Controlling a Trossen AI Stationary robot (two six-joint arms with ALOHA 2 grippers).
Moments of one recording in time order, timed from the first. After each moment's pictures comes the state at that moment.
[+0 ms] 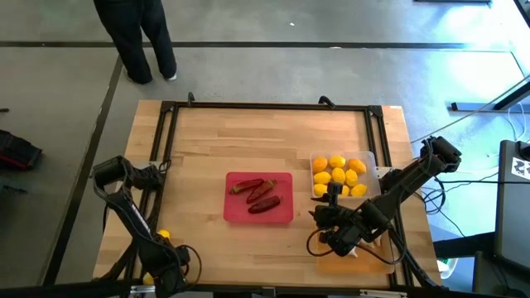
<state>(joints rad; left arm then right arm) -1.06 1.83 1.10 -0.77 0.48 -1.50 0.71 1.53 1.20 -0.89 0.75 0.57</state>
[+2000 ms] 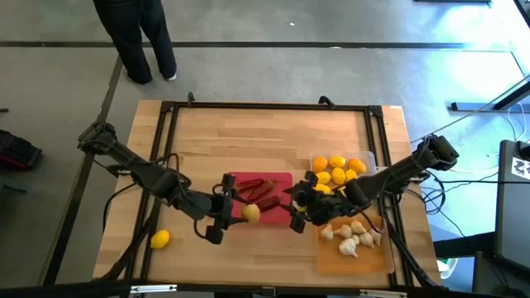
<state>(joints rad) -0.52 1.37 1.17 -0.36 -0.43 0.03 0.48 1.54 1.20 -0.38 0.58 0.55</state>
